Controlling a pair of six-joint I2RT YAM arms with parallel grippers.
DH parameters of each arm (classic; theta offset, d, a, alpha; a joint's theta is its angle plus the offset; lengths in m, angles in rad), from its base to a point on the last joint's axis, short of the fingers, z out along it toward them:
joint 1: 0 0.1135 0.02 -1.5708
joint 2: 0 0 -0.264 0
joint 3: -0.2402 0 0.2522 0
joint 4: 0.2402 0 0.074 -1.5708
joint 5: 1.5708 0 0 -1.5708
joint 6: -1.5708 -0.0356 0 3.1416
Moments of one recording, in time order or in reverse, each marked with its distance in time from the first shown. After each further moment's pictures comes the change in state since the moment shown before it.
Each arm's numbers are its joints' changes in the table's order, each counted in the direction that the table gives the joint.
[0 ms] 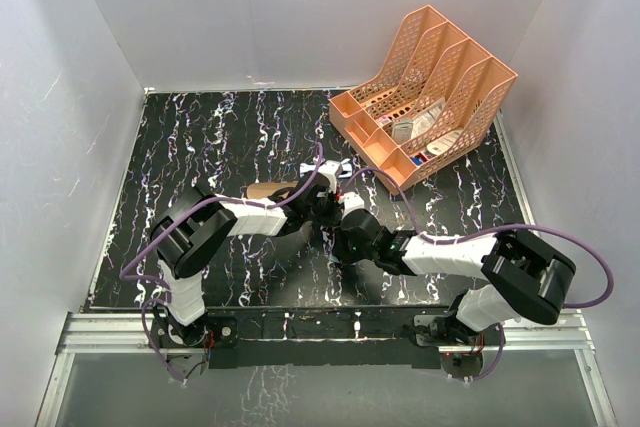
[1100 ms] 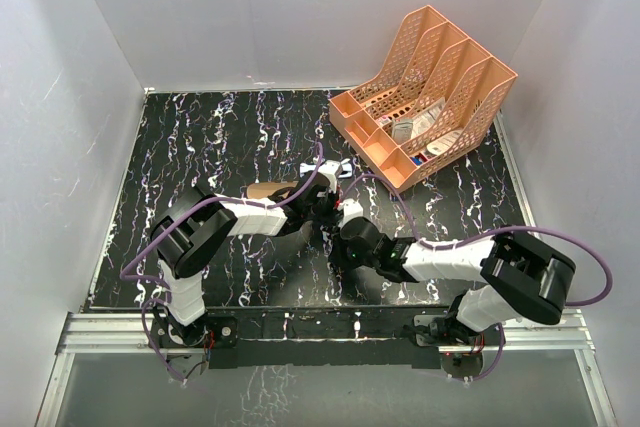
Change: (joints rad) left arm 0.000 0.002 -0.002 0.000 0.002 0.000; right arm 0.047 -0.003 0.048 -0.068 -0.003 -0.042
